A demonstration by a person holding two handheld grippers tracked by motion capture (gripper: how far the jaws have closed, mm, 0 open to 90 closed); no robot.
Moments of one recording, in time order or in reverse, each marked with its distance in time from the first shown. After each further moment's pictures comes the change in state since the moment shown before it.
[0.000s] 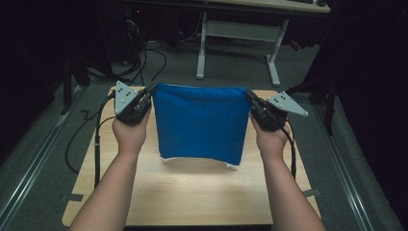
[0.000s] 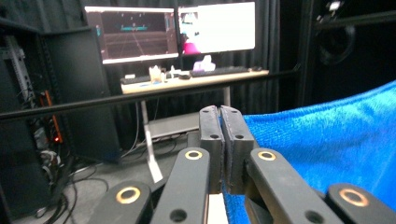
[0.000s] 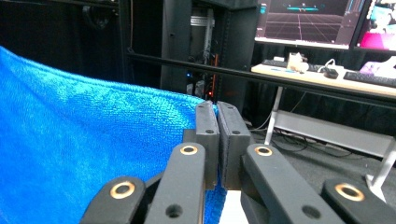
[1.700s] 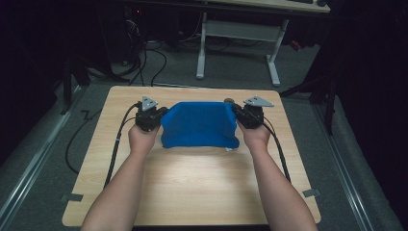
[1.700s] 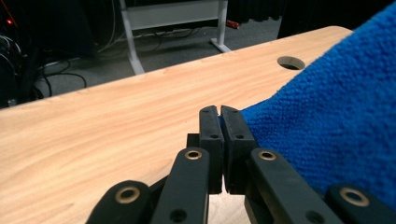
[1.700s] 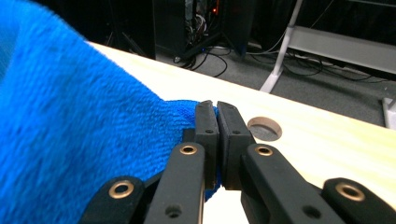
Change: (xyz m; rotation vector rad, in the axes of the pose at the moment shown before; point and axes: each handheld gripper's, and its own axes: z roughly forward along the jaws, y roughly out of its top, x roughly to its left) left arm 0.019 -0.124 0.077 0.428 -0.066 -0.091; right arm -0.024 -0.091 0.089 0.333 0.016 0.025
